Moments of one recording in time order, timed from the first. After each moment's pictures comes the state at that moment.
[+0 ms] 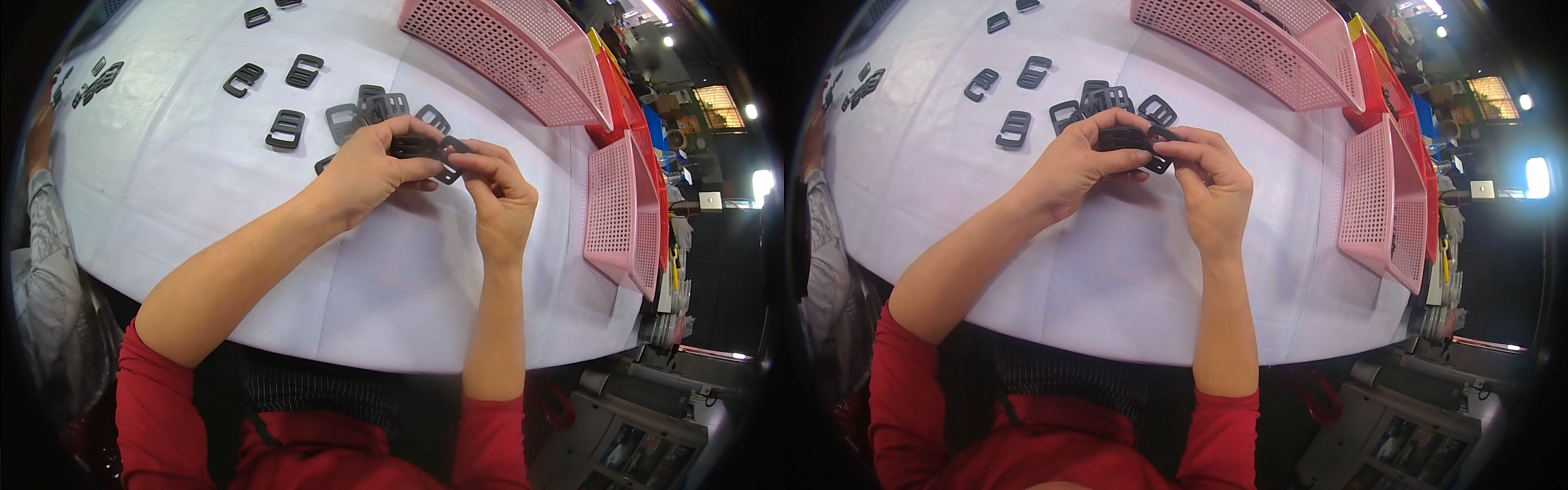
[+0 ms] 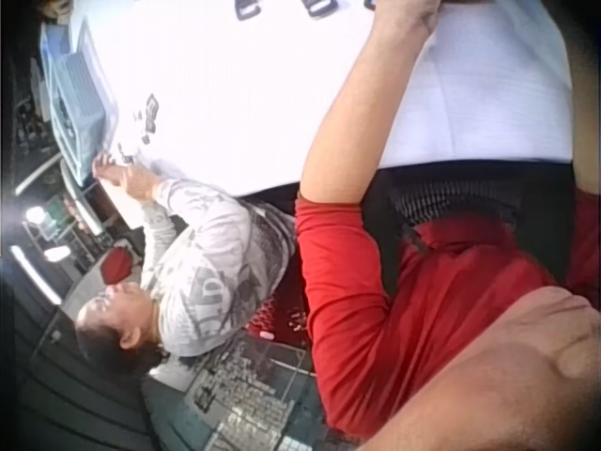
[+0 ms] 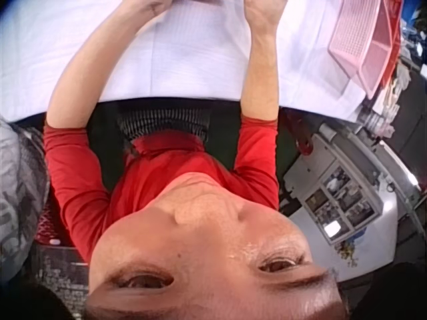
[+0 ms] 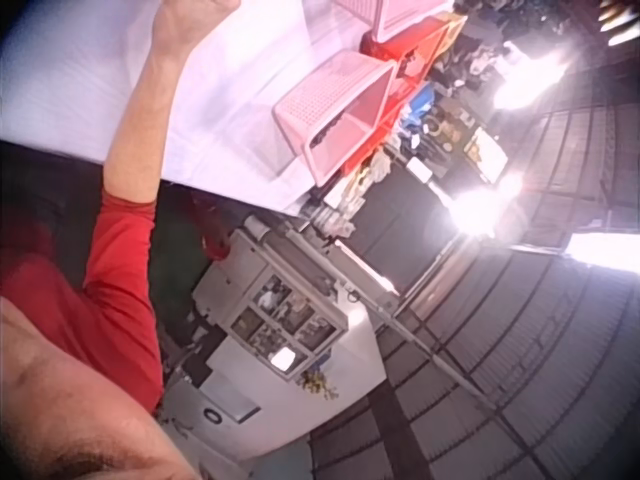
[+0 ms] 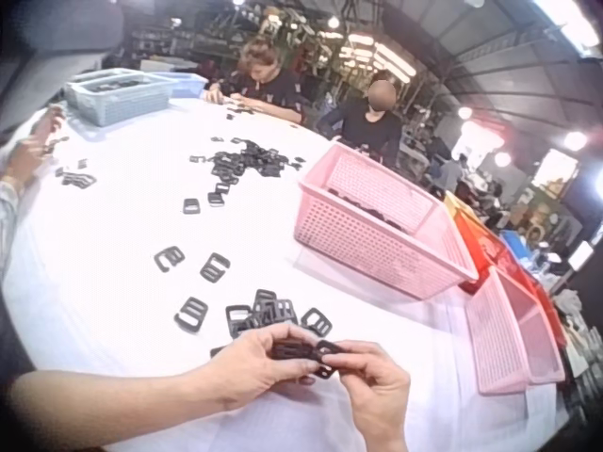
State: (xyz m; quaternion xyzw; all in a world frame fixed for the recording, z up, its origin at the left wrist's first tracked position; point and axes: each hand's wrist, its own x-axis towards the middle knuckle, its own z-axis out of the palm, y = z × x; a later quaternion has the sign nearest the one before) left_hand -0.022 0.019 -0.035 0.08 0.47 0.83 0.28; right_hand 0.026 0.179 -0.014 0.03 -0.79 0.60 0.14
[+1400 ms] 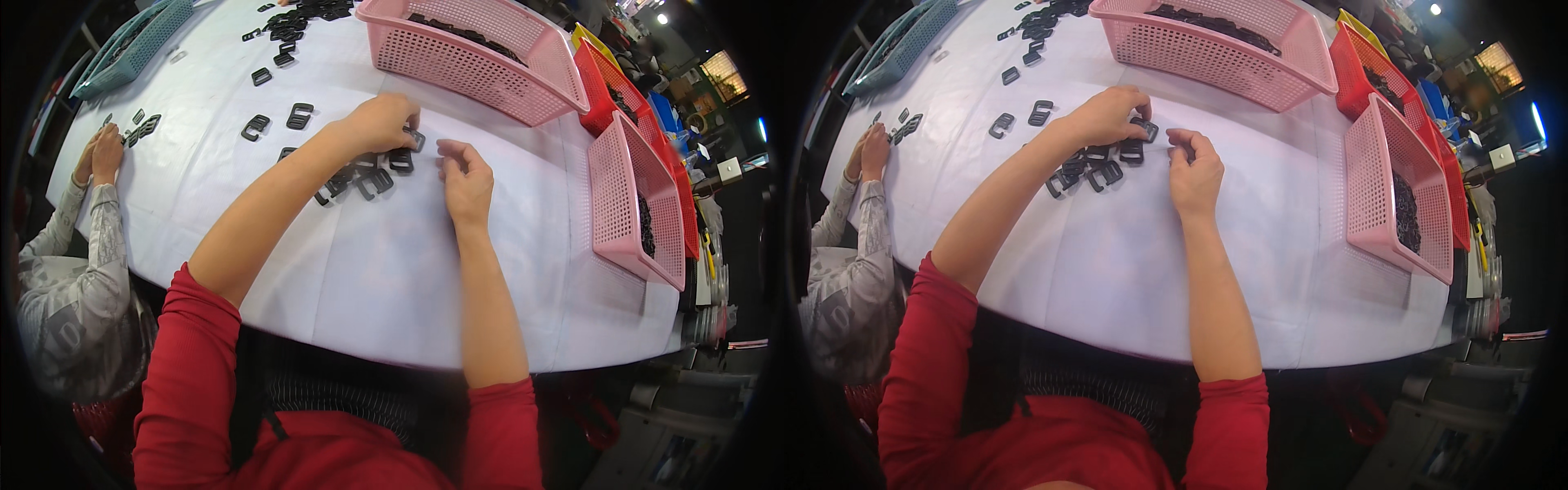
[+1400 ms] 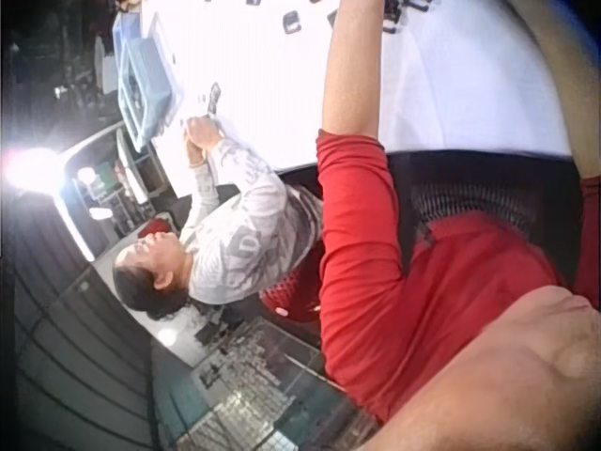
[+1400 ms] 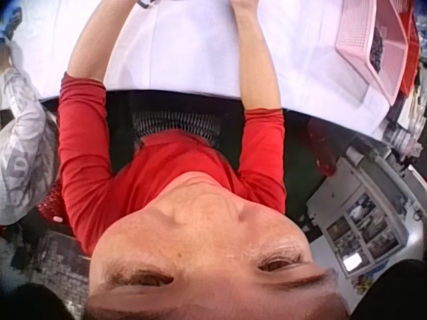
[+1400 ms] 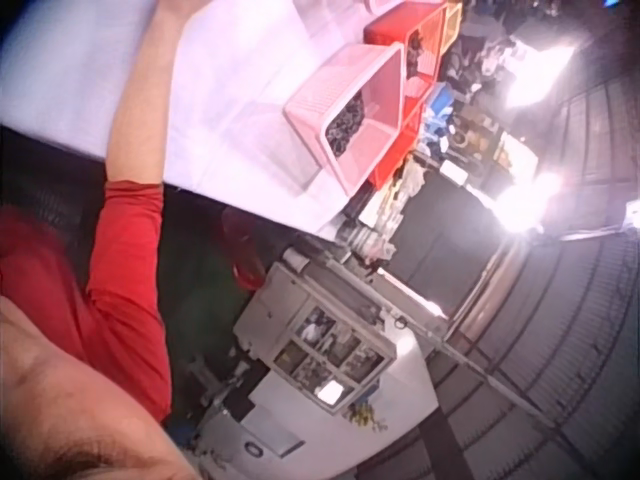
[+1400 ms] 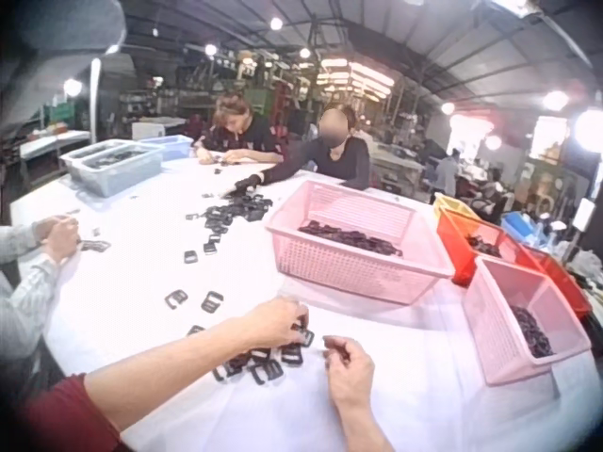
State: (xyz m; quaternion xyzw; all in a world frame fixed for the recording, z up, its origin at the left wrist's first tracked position) left_hand -0.109 0.053 -0.021 0.40 0.88 0.26 -0.01; right_hand -0.006 0.198 -0.051 -0.09 -0.77 0.59 0.21
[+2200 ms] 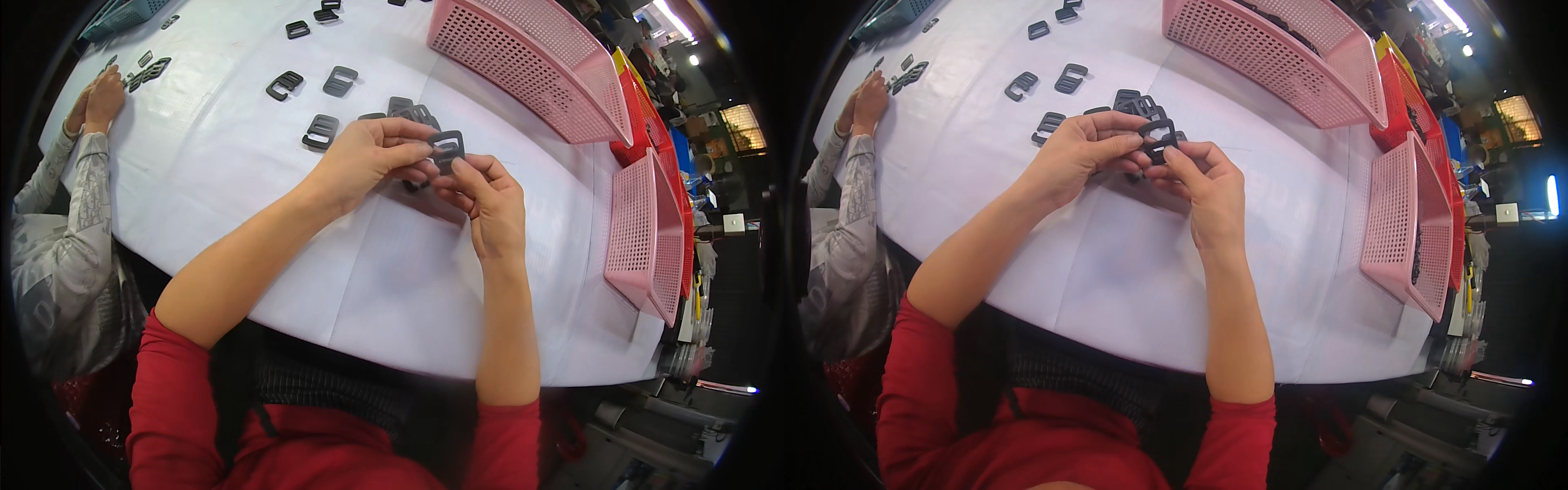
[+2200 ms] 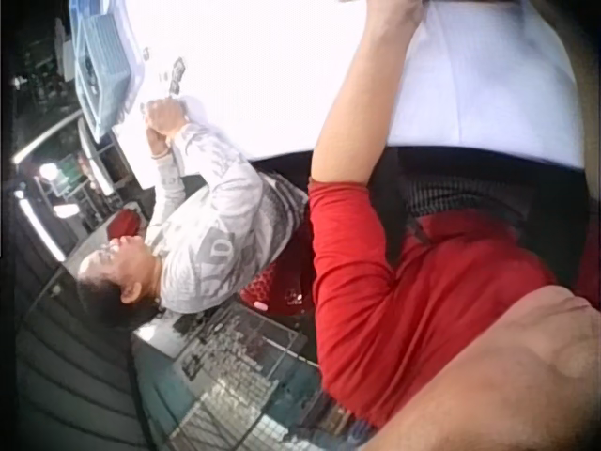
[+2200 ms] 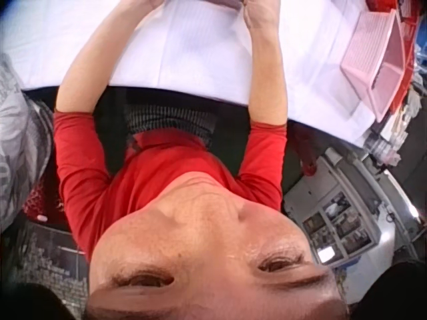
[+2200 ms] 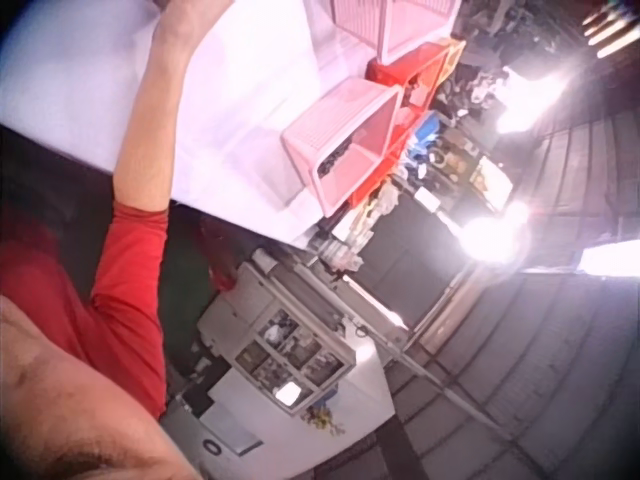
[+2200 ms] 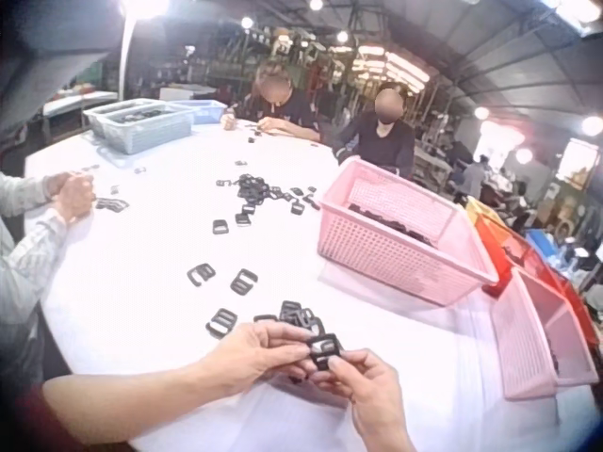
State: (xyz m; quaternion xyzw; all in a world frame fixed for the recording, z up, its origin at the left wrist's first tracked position) left_hand -0.024 -0.006 -0.031 0.06 0.52 0.82 0.24; right_hand 0.020 0.164 -0.017 -0.11 -0.63 0.77 -0.02
